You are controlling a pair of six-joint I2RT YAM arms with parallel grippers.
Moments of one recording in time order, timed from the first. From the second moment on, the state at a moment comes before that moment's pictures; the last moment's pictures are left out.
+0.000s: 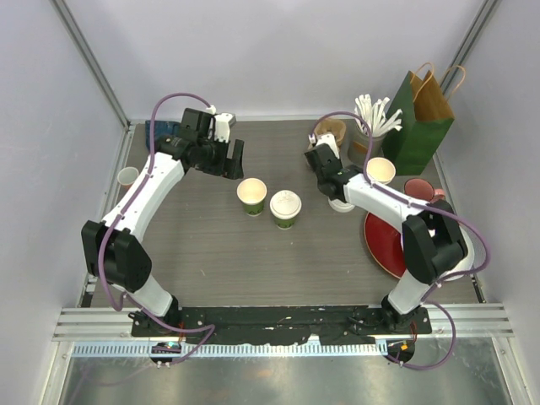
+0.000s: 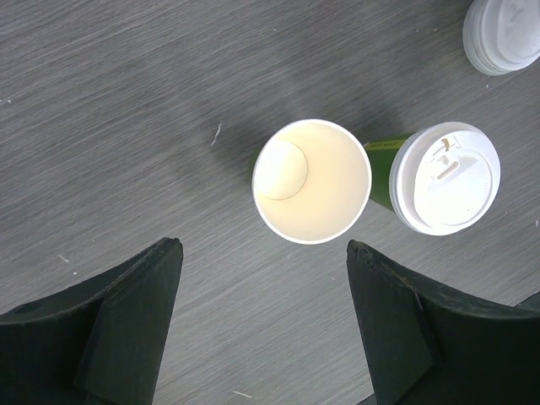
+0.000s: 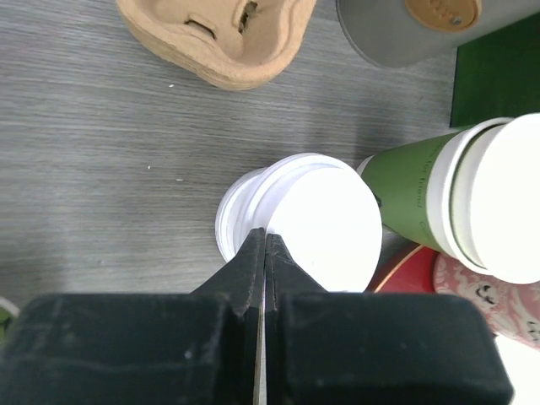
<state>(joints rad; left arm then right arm) -0.33 1.61 1.55 -0.80 0.24 -0.05 0.54 1.70 1.21 -0.40 0.60 0.16</state>
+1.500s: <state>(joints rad) -0.10 1.59 1.49 -0.81 0.29 -0.05 0.93 1.89 1.68 -0.57 -0.05 -0.71</state>
